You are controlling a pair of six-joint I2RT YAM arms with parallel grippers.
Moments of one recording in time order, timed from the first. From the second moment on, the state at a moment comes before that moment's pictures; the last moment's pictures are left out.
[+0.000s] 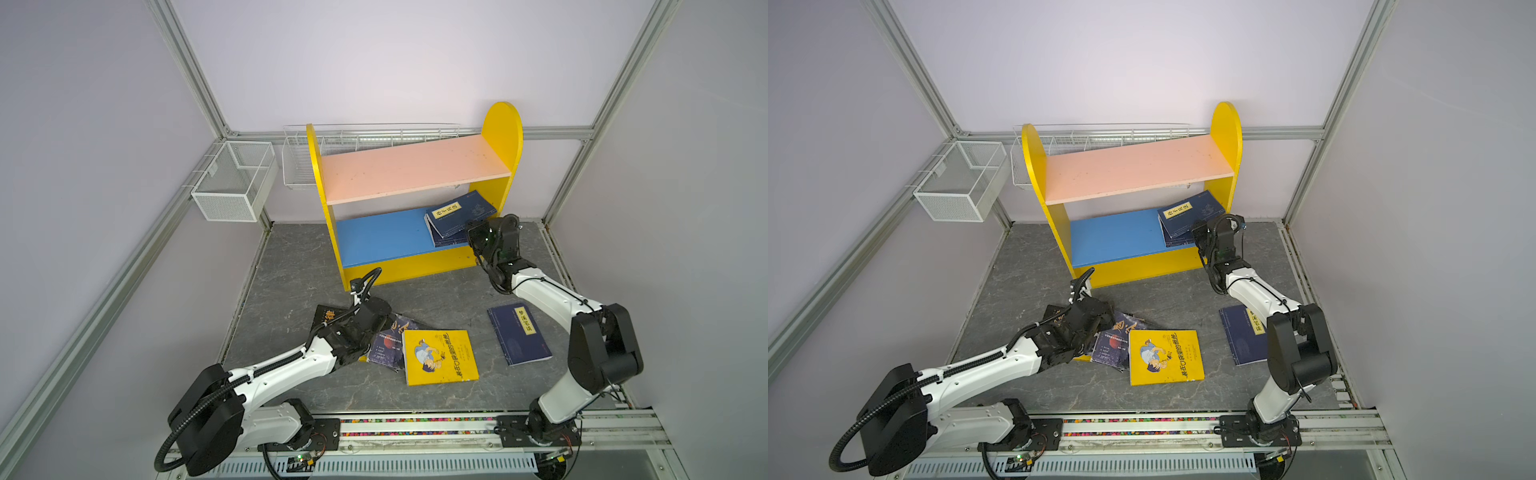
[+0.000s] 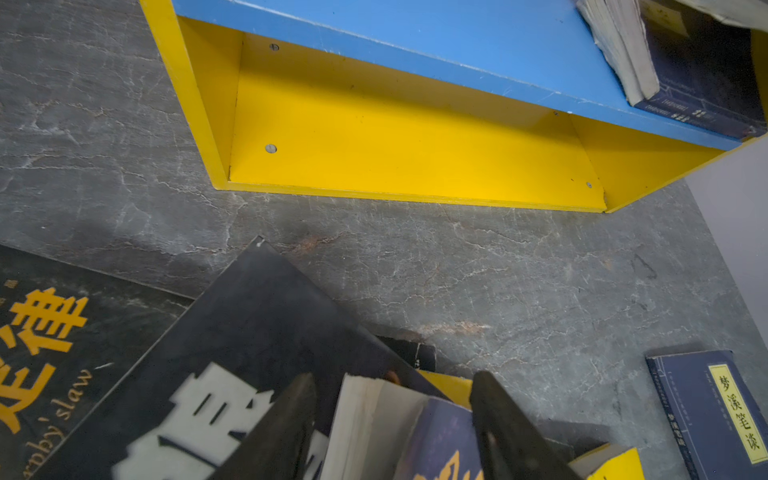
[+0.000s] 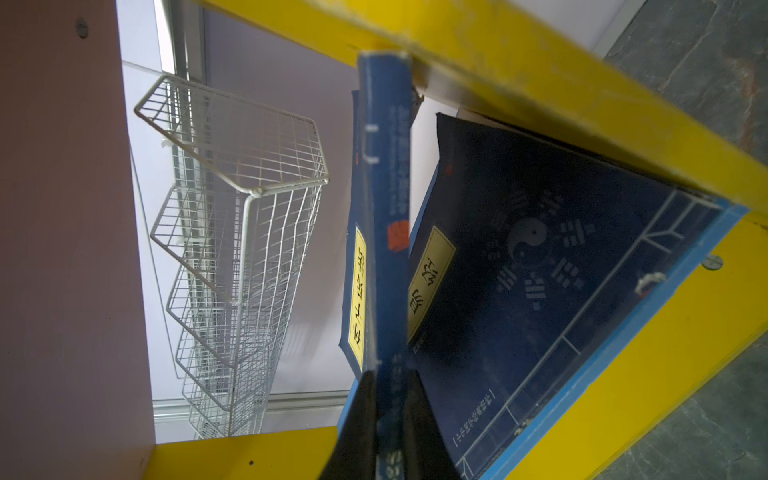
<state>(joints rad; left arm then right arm) -0.89 1.23 0.68 -0.14 -0.48 -0.82 0.32 1.66 1.17 0.24 0.08 1.31</state>
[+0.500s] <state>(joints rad) -0.89 1.25 0.68 -0.12 -0.44 -0.82 0.35 1.66 1.30 -0.16 0.09 1.40</state>
